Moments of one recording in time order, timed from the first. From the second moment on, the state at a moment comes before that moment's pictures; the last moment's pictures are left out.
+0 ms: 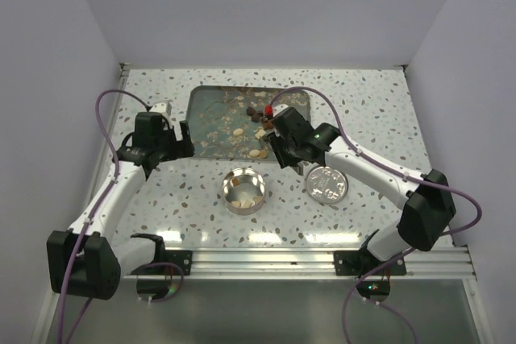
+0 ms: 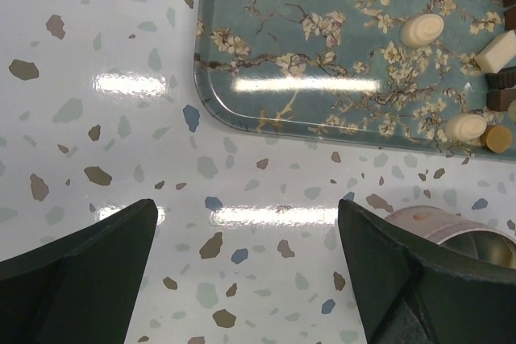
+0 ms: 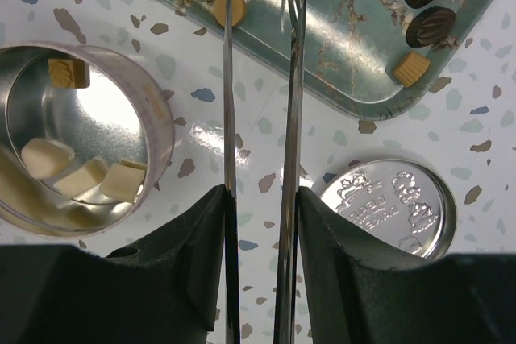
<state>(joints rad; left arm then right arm) -0.11 1.13 0.82 -0.47 0.00 -0.28 0.78 1.51 1.27 -0.73 0.22 0.23</state>
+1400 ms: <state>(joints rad) -0.10 1.15 0.82 -0.45 0.00 -0.28 0.78 1.47 1.31 -0.79 0.25 0.22</state>
